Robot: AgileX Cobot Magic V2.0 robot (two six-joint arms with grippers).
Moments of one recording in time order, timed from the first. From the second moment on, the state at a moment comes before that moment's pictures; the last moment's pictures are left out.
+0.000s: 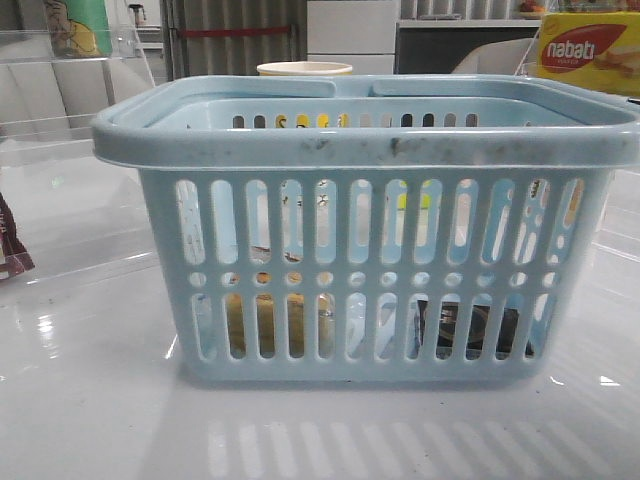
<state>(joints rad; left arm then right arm) -0.03 -0.01 0.01 -0.03 0.02 0.07 0.34 0.62 -0.88 0.20 1.03 -0.18</state>
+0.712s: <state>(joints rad) -0.06 -0.01 0.01 -0.03 0.02 0.07 0.34 0.62 -0.88 0.20 1.04 -0.18</state>
